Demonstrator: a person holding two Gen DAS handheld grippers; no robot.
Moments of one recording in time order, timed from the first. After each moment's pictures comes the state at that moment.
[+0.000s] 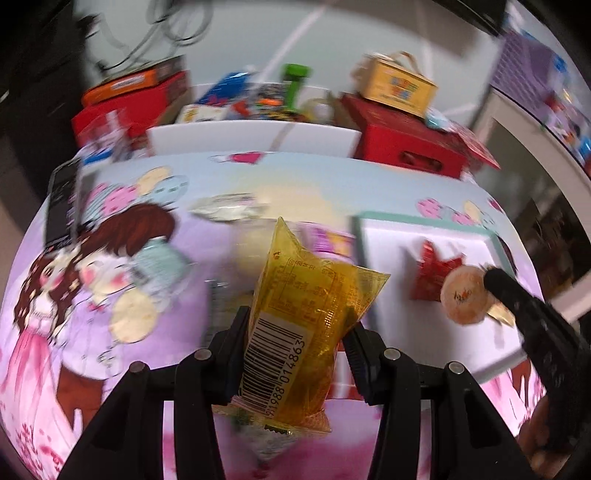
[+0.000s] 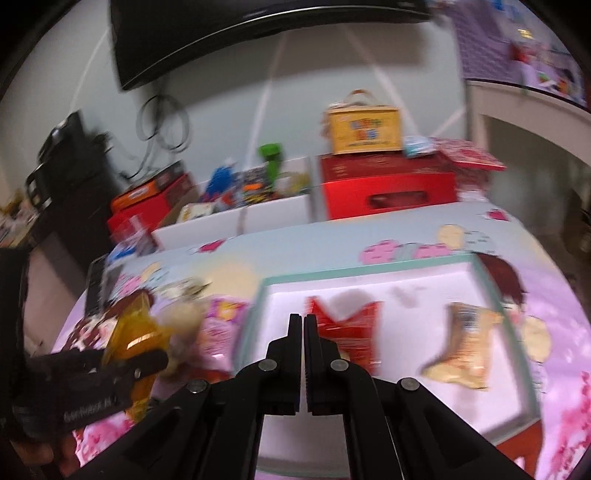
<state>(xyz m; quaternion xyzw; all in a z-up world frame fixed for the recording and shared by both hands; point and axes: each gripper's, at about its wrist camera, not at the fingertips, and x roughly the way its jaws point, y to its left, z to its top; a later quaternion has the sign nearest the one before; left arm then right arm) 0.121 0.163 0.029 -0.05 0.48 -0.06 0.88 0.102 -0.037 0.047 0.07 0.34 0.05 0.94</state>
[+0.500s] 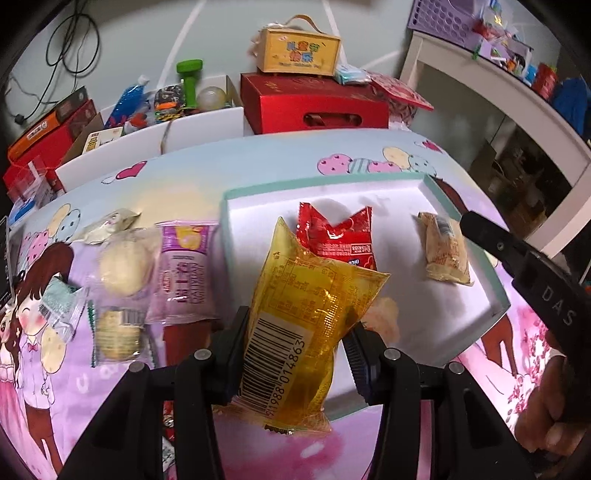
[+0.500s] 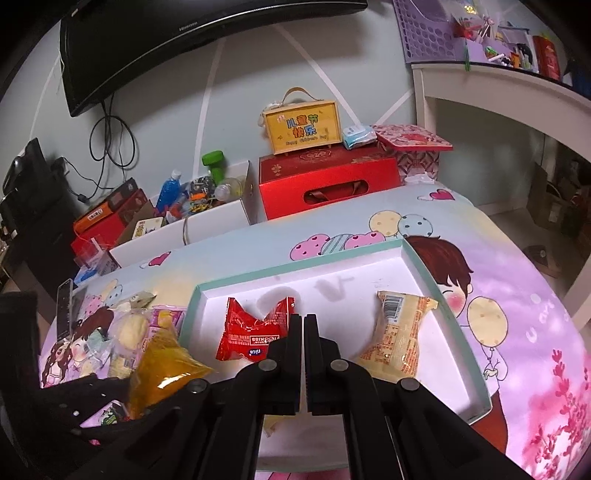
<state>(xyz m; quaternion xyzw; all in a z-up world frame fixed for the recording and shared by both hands) 0.128 0.064 0.010 0.02 0.49 -0.15 0.86 0.099 -0.089 0.040 0.10 0.35 -0.01 0.93</state>
